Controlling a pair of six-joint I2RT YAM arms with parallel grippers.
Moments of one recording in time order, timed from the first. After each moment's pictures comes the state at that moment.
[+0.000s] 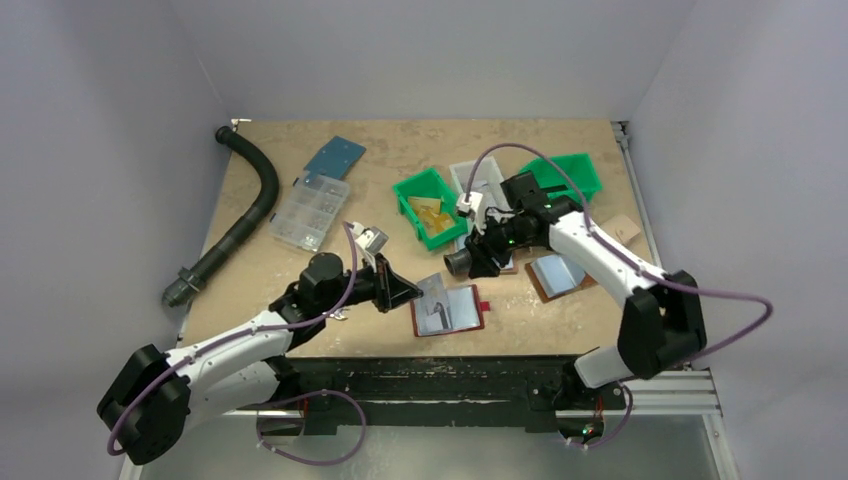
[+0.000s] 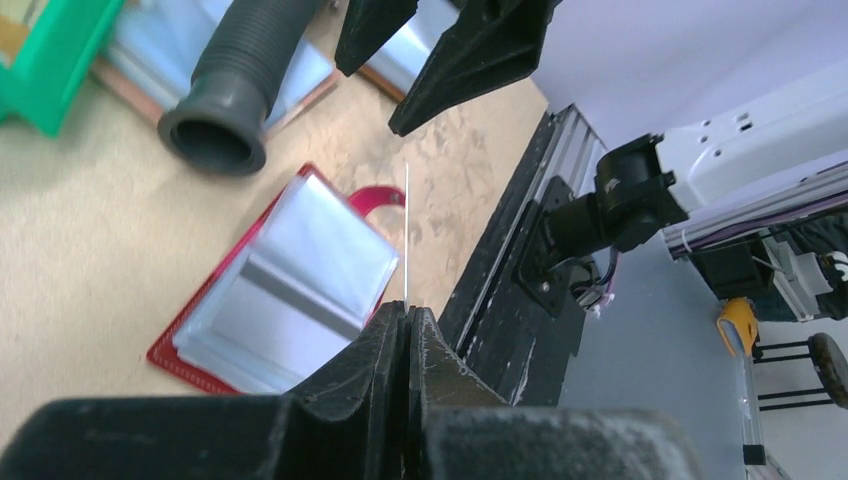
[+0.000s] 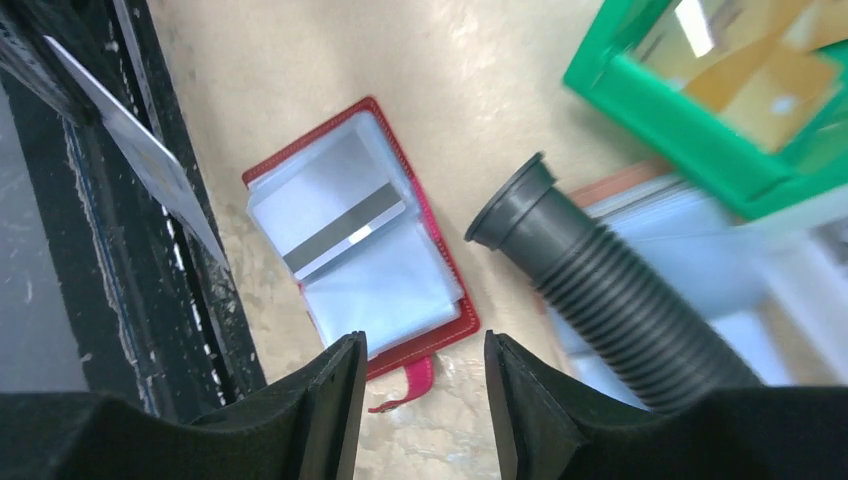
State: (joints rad) left arm -0.72 0.97 0.34 0.41 0.45 -0.59; right arm 0.44 1.50 1.10 -0.76 -0.64 -0.53
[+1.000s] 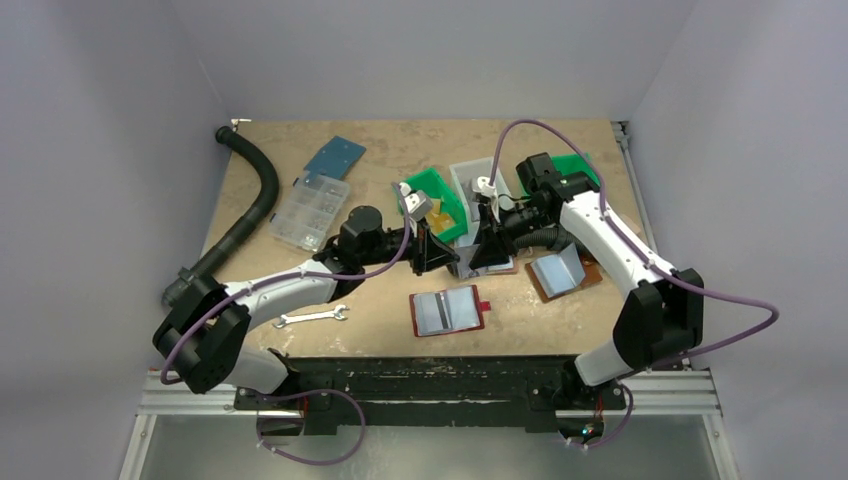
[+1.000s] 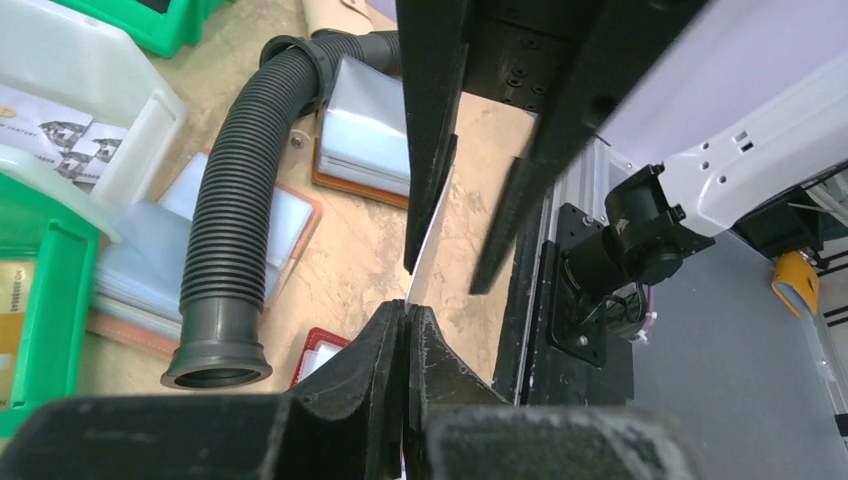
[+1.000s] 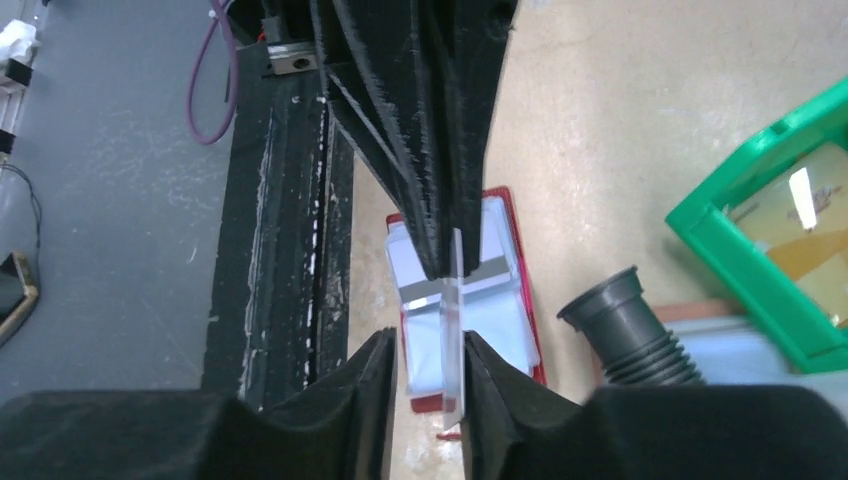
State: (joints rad) left arm -0.72 1.40 0.72 0.54 0.58 -0.38; right arm 0.34 1.50 1.29 -1.06 -1.04 -0.87
